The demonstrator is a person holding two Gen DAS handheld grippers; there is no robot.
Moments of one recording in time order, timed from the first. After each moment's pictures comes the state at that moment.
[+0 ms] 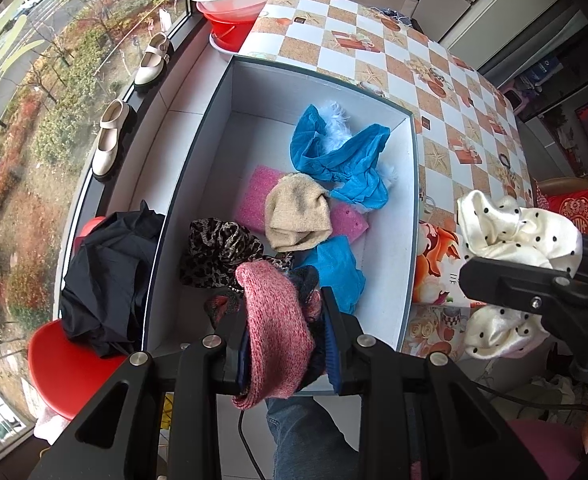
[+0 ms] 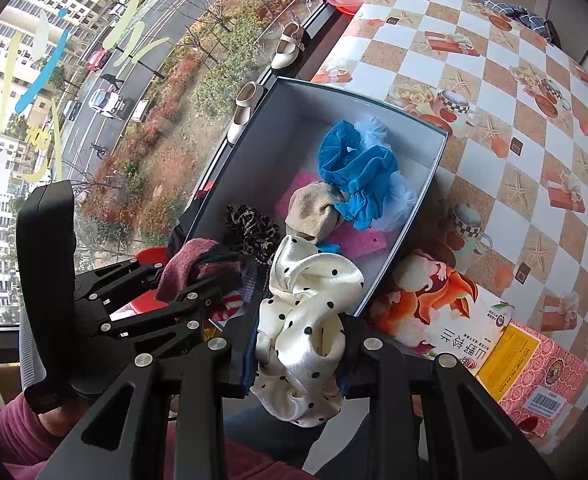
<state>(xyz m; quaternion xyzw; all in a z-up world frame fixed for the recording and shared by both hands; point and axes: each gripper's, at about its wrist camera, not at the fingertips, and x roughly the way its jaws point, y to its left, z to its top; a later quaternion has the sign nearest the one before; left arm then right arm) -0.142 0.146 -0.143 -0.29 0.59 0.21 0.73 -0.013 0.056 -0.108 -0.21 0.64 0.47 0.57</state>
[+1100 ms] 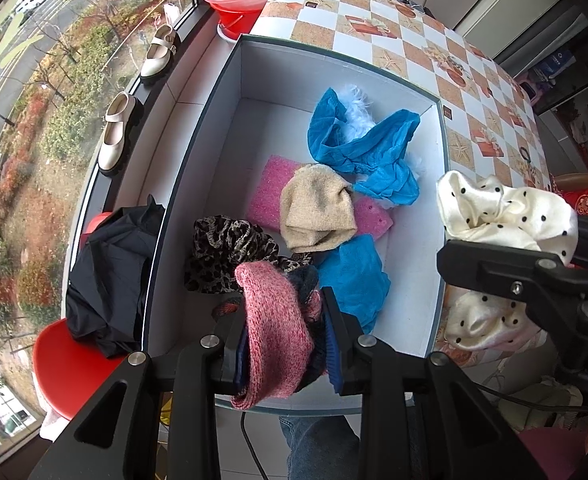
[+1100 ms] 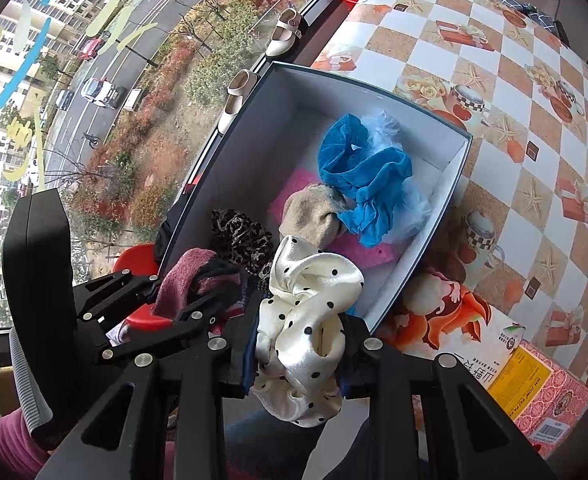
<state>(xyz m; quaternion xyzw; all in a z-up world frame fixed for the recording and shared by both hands) -0.137 0.150 -0.172 -0.28 0.60 0.22 0.72 -0.013 0.085 -0.139 -0.23 0.65 0.46 0.56</state>
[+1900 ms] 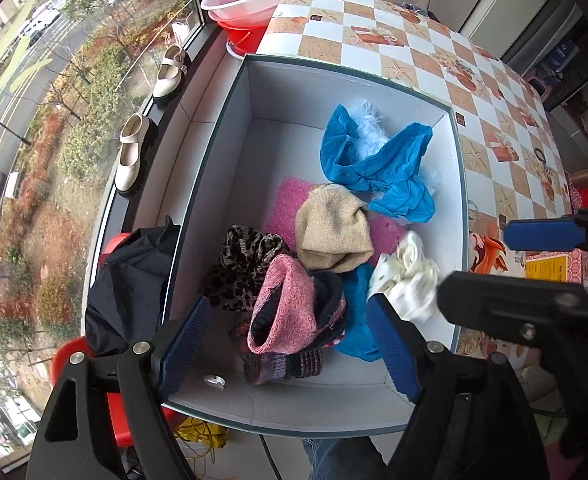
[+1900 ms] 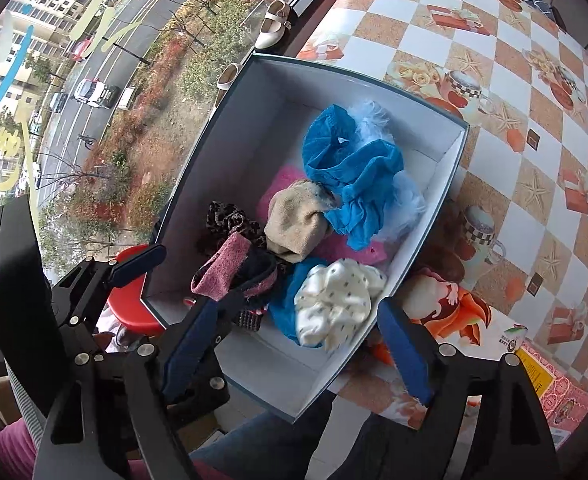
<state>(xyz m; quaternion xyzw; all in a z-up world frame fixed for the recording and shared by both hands) -0.126 0.156 -0.182 -0.24 0.60 0.25 0.72 -0.001 0.087 -0.150 -0.23 0.67 0.44 0.56</state>
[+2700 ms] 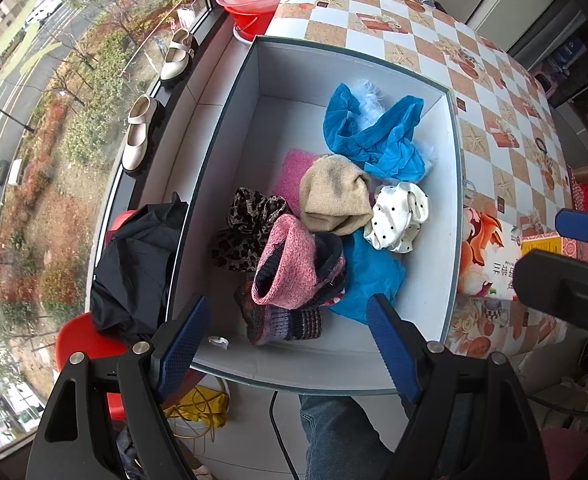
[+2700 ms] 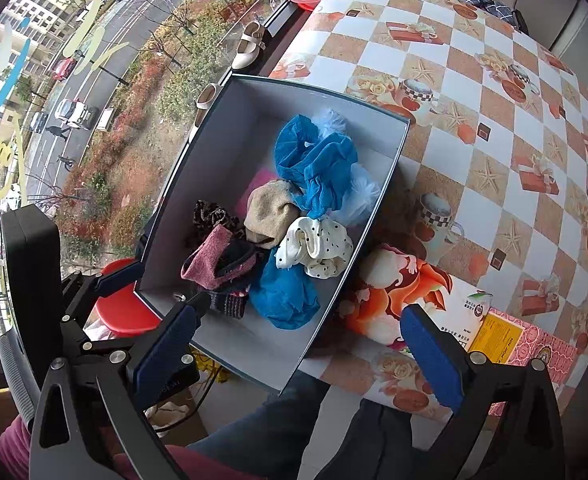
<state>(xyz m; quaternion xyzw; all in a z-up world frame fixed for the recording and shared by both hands) -0.141 0.148 -0.174 -0.24 0.62 0.25 0.71 -0.006 0.054 -0.120 -0.23 0.64 0.41 0.60</state>
